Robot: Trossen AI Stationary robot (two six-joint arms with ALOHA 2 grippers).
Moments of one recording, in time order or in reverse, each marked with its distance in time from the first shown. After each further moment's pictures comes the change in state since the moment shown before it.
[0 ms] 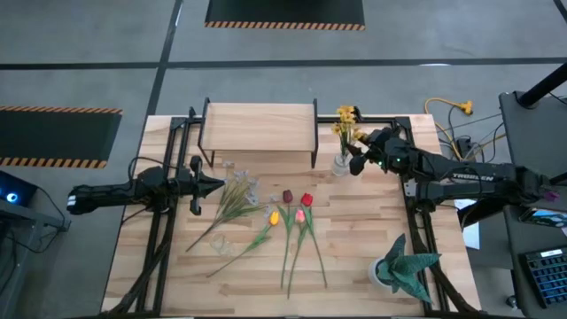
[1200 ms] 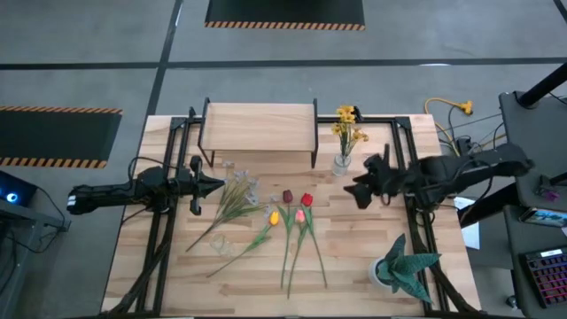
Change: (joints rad) left arm 0.000 0.000 0.000 0.000 0.000 0.000; right arm 0.478 0.149 0.345 -0.642 -0.082 0.724
